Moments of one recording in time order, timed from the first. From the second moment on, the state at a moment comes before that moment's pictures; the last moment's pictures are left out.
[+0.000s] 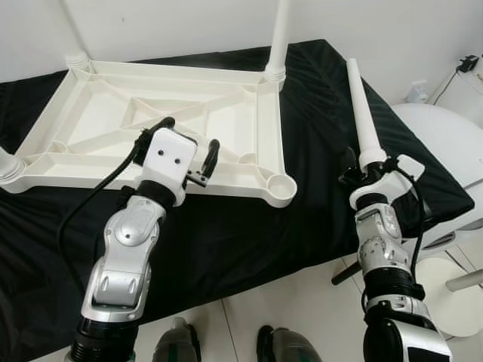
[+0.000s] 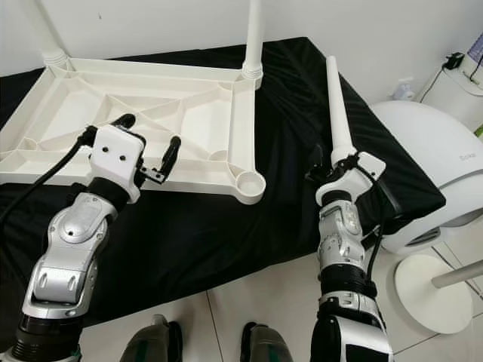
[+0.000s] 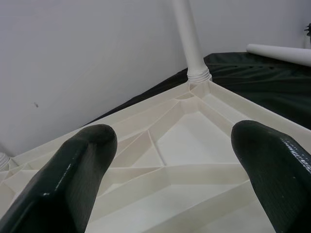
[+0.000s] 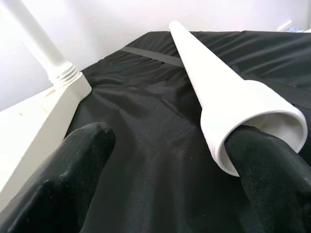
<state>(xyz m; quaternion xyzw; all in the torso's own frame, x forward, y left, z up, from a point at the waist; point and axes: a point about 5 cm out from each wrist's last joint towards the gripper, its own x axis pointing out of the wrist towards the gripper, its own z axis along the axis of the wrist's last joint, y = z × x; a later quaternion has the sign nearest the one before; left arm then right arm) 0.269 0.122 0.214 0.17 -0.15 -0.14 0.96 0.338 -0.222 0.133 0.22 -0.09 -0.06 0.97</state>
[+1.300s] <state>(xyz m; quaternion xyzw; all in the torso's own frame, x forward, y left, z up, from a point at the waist) 0.267 0.129 0.217 0.18 -0.14 -0.14 0.96 0.348 -0.218 0.134 0.23 -0.11 -0.08 0.96</state>
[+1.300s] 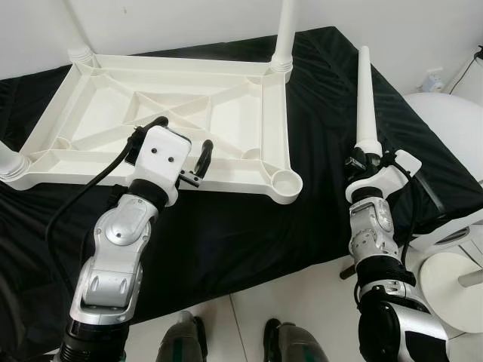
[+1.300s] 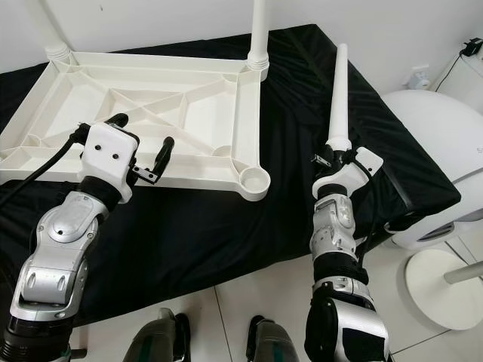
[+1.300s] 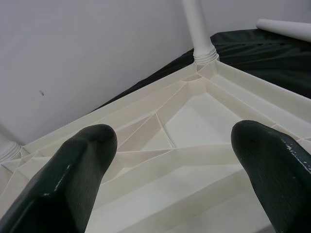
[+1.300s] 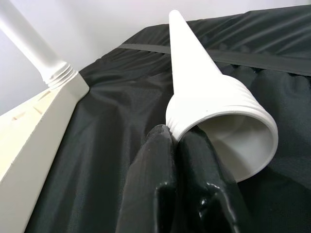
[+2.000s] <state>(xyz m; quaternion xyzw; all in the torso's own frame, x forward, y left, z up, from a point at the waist) 0.291 0.144 0.245 0.08 -0.14 -0.19 0.97 0.346 -0.242 0.202 0.16 -0.24 -0.07 0.95</state>
